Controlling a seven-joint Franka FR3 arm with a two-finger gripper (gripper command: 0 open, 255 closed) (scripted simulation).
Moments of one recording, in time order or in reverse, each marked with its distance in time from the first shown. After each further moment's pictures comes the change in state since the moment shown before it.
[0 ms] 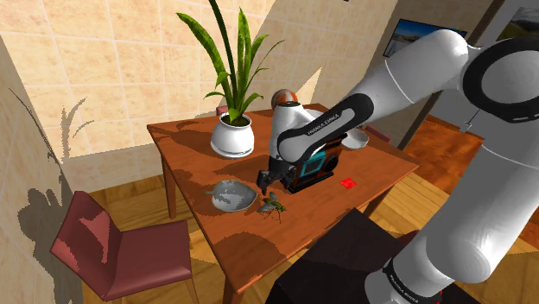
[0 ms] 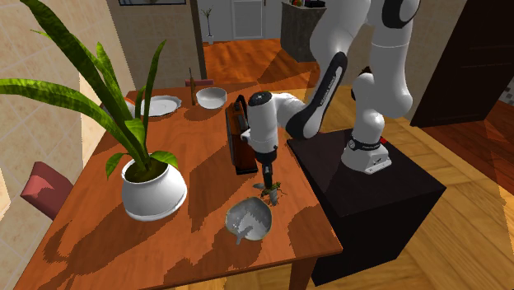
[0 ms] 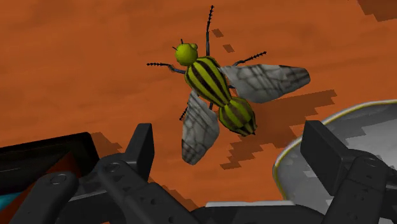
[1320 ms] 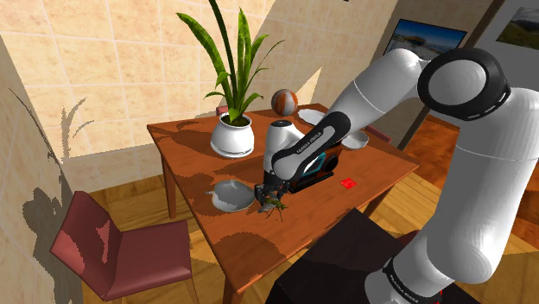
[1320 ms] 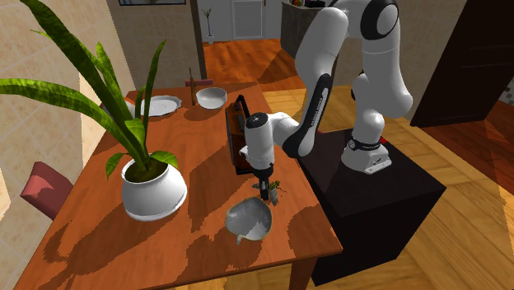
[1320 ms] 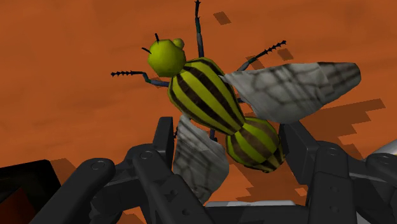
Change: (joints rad) arm 0.020 0.189 -0.035 0.037 -0.077 0.145 0.074
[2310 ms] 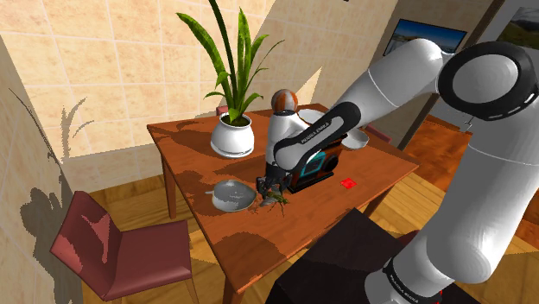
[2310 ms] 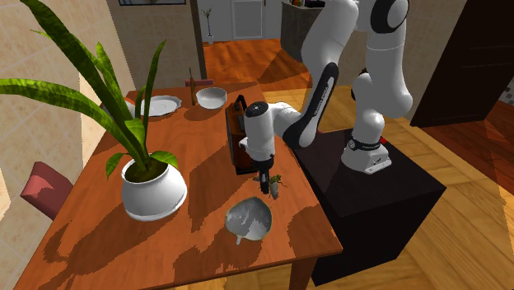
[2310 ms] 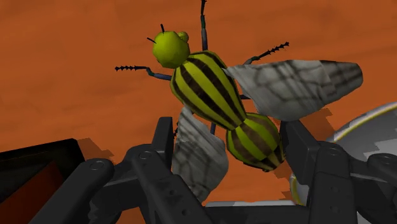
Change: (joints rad) arm -0.012 -0.093 0.016 -0.008 0.030 -0.082 -0.023
